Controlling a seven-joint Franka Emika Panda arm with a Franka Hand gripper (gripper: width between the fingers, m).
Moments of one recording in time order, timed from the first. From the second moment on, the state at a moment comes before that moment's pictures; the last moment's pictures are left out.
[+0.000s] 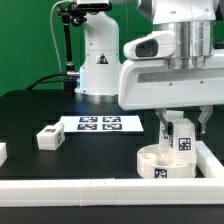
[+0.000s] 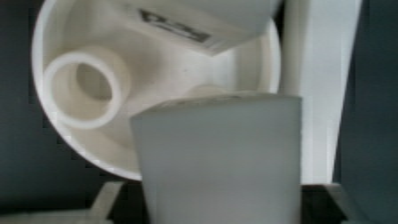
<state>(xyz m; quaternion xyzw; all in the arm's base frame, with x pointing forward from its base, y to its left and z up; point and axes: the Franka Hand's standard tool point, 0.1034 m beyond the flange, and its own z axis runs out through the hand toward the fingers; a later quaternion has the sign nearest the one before) 0.612 0.095 0.076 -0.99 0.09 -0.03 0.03</state>
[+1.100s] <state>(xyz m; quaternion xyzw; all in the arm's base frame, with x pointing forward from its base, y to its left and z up) 0.609 0.103 0.075 -0.88 0.47 -0.01 0.05</state>
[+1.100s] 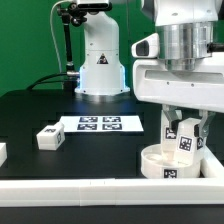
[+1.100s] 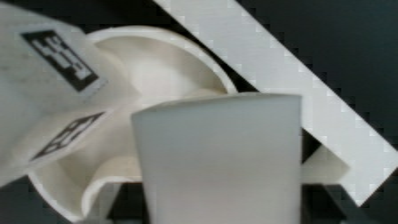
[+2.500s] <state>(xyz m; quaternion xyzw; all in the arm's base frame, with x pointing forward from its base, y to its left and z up) 0.611 0.107 0.075 -0.50 0.86 0.05 0.09</state>
